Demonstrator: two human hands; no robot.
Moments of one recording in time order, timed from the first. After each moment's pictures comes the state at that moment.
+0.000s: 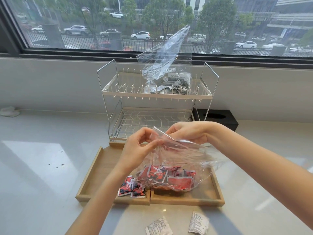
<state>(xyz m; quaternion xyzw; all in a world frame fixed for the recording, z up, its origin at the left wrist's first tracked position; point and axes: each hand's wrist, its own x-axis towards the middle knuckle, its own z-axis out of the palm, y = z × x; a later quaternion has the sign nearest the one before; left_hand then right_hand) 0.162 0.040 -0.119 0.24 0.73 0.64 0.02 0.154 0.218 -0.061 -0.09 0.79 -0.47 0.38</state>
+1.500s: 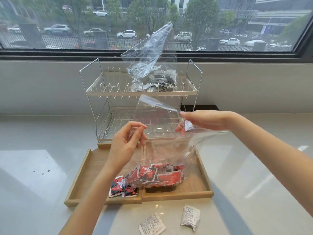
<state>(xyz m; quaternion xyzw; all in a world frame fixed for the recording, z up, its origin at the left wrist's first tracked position) 0.166 0.046 -0.112 0.26 0.70 0.66 -0.02 0.171 0.292 -0.054 0.00 0.87 -0.42 0.26</state>
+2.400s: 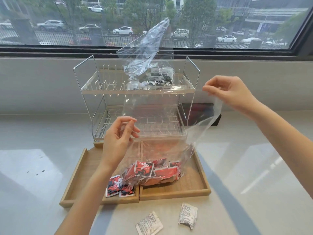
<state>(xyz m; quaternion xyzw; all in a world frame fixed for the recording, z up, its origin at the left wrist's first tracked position) 0.154 0.046 -0.117 0.22 0.70 0.67 -0.09 0.193 0.326 -0.016 -0.04 0.89 -0.39 -0.22</state>
